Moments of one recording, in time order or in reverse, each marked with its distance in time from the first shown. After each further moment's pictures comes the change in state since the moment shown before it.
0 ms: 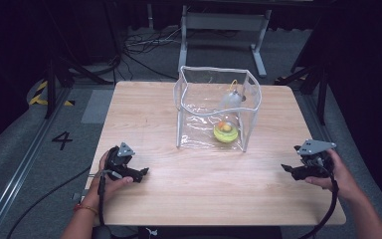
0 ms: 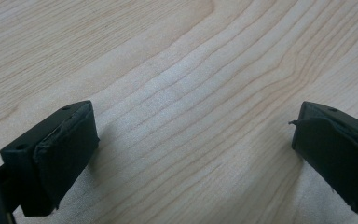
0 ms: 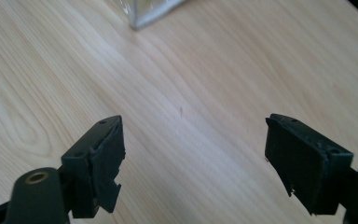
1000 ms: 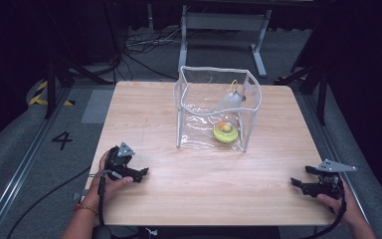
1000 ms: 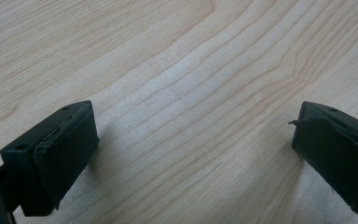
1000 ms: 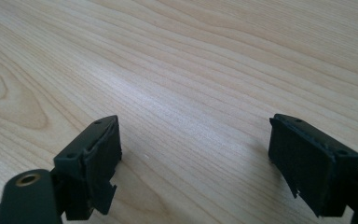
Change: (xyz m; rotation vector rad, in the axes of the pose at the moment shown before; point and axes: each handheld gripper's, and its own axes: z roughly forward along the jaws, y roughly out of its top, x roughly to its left) left arm 0.000 0.000 0.000 0.001 0.002 -0.004; right arm -0.001 -0.099 0.020 -0.117 0.045 0.360
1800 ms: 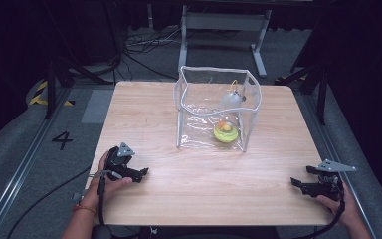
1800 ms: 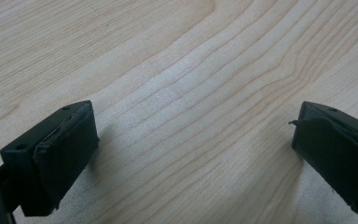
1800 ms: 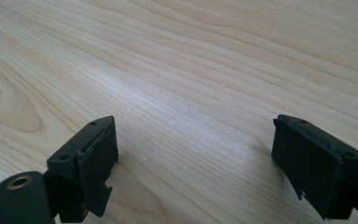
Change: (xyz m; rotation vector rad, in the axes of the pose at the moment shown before) left arm 0.000 0.000 0.000 0.000 0.007 -0.001; right arm 0.001 0.000 0.000 0.005 -0.019 0.018
